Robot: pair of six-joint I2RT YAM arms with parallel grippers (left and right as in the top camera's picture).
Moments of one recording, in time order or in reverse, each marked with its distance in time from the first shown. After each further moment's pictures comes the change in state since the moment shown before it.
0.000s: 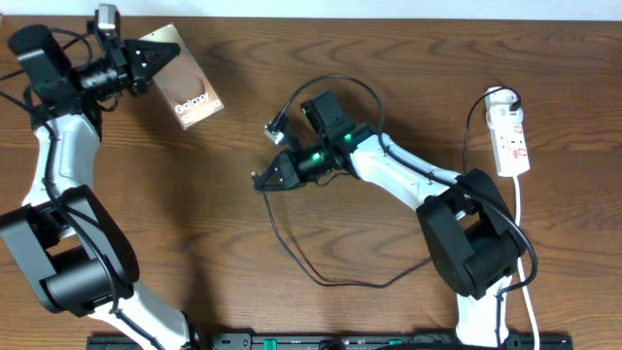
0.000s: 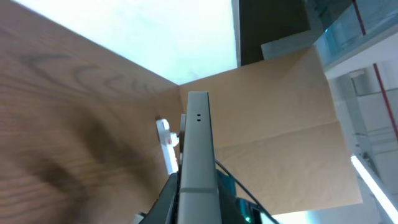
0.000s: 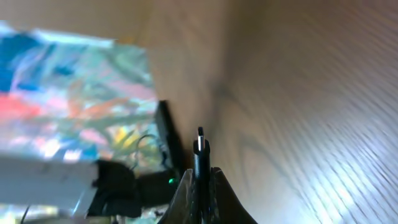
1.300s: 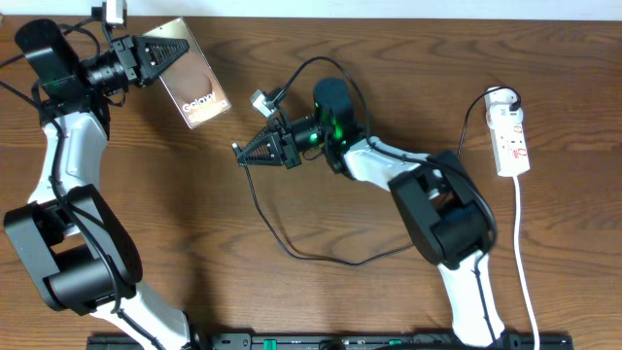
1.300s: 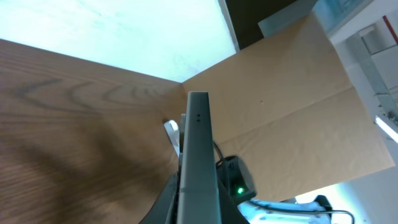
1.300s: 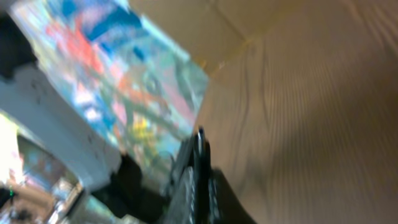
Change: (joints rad) left arm -0.039 0.000 0.000 0.093 0.010 0.102; right arm -0.026 0.195 -0.004 1.131 -0.291 0.380
